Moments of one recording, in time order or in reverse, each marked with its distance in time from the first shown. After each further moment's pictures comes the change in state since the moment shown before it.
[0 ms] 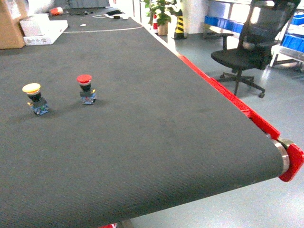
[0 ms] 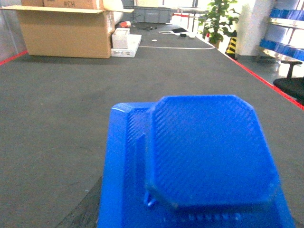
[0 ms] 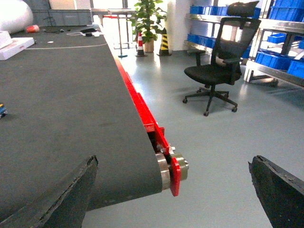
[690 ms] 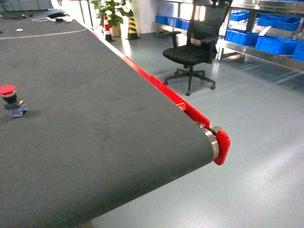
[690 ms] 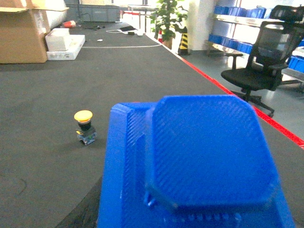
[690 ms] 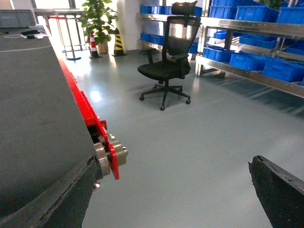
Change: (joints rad) left arm 0.000 0.000 0.000 0.000 0.000 0.000; right arm 0.000 0.000 0.000 0.000 0.000 0.000
